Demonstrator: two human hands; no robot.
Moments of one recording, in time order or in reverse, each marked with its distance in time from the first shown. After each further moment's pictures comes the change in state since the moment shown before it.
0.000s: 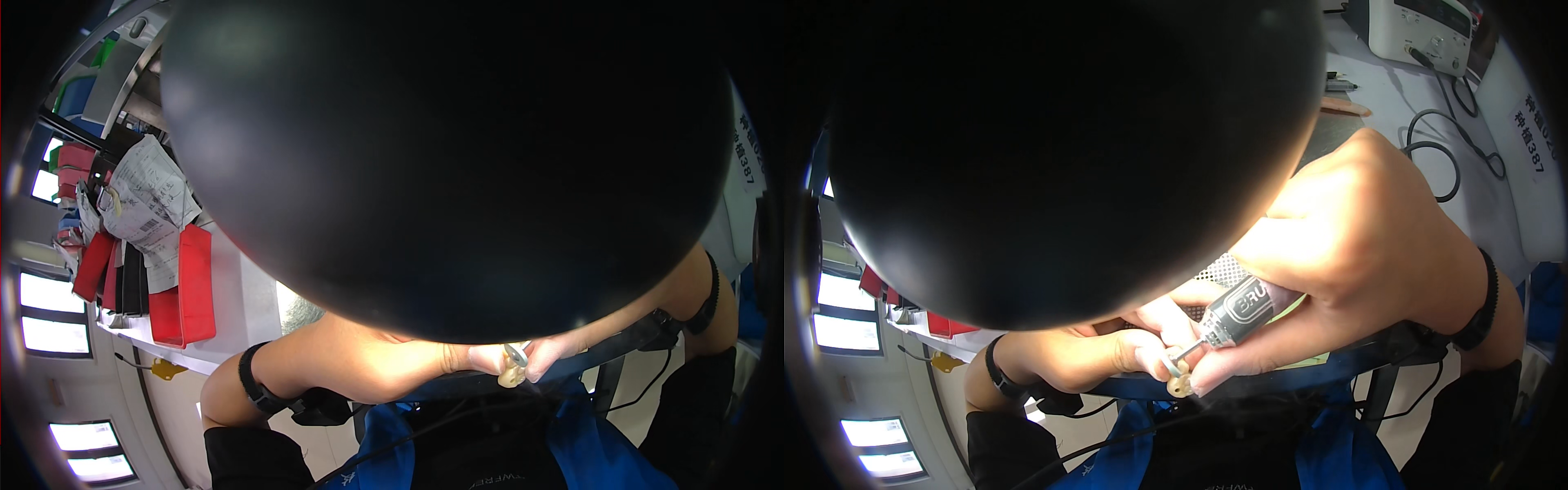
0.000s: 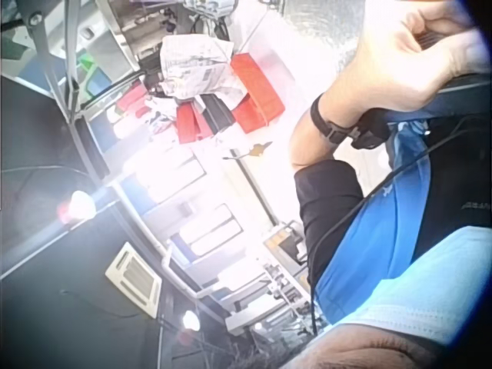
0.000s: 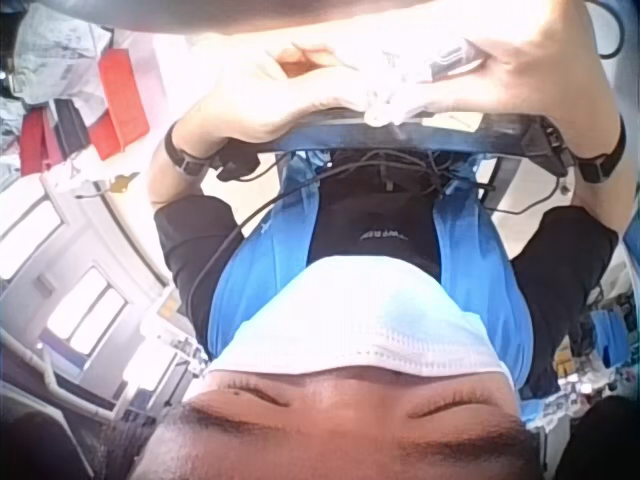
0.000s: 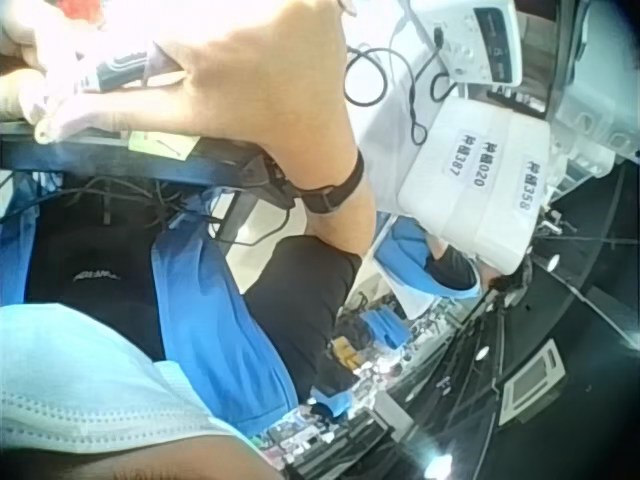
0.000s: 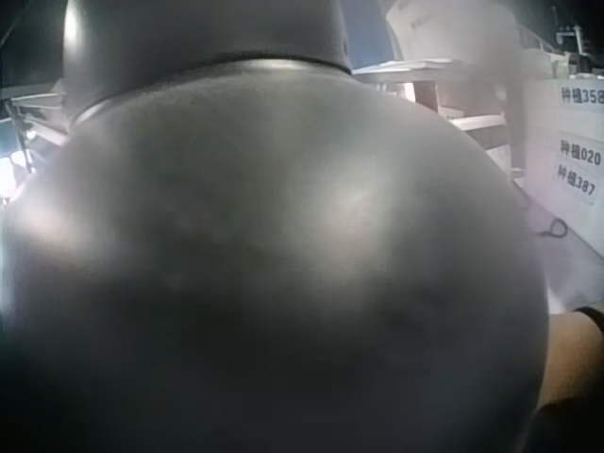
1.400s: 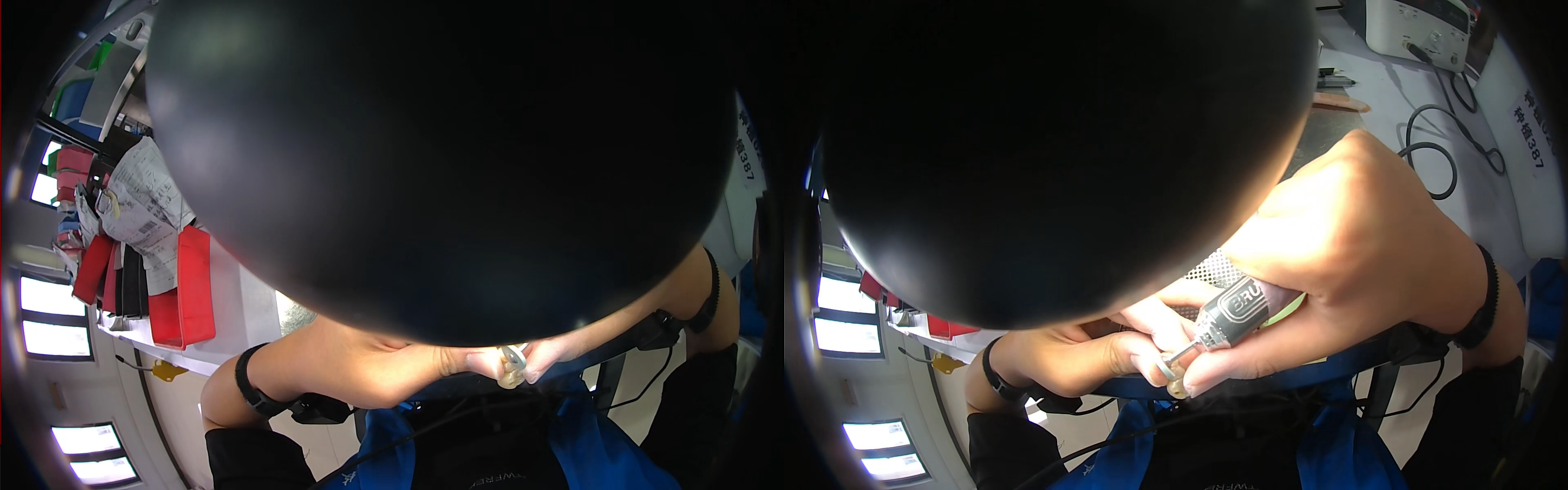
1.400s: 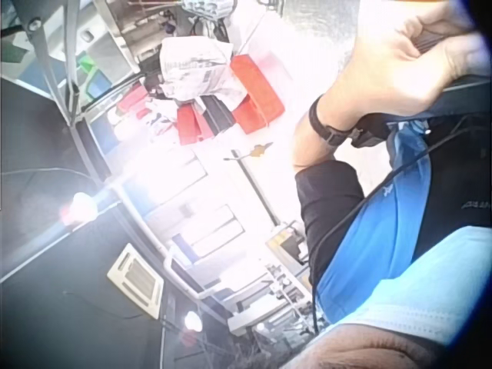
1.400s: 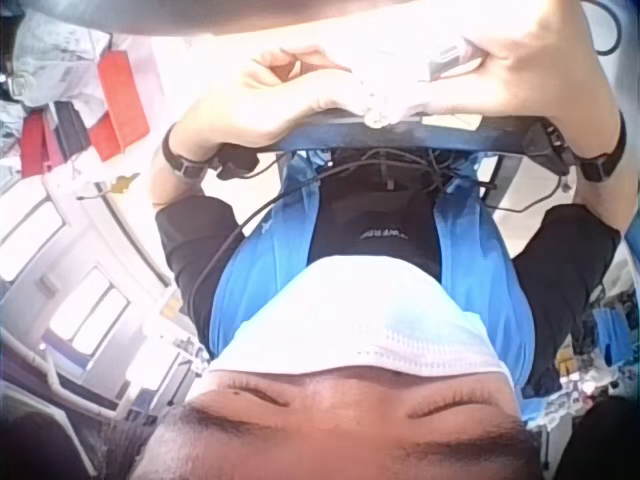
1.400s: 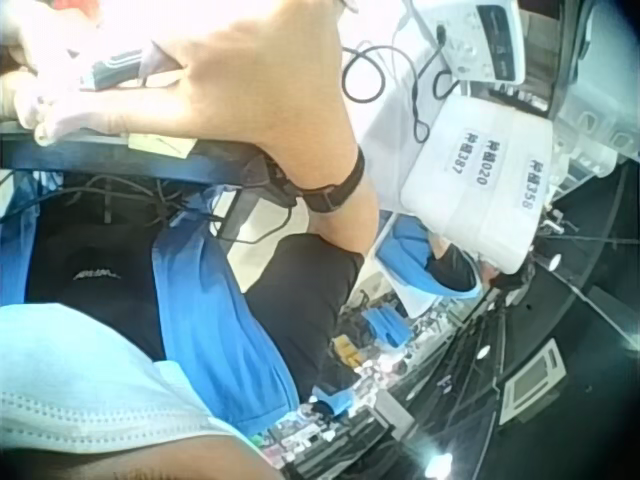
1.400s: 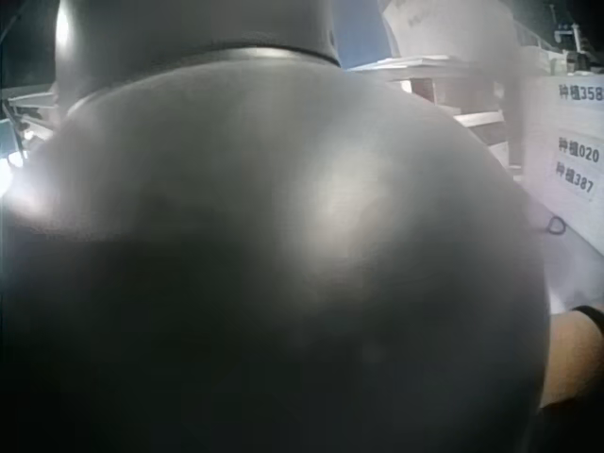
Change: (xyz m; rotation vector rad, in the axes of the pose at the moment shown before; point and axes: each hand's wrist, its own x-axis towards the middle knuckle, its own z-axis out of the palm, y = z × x) left_hand -0.003 0.000 0.004 -0.130 0.047 0.016; right_hand 0.007 0.002 -0.013 0.059 -0.156 0.062
